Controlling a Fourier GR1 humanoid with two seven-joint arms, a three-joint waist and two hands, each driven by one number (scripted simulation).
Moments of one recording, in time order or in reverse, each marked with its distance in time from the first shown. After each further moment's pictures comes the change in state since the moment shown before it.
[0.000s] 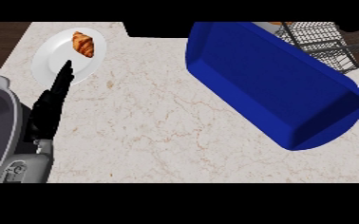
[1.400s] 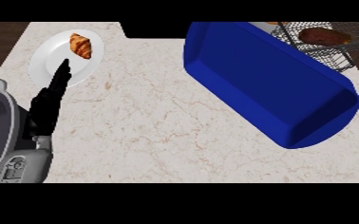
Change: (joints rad) left arm -0.025 -0.012 0.048 0.048 -0.016 -0.025 -0.018; right arm -0.075 -0.125 -0.335 0.280 -0.316 0.035 -0.011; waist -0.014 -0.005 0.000
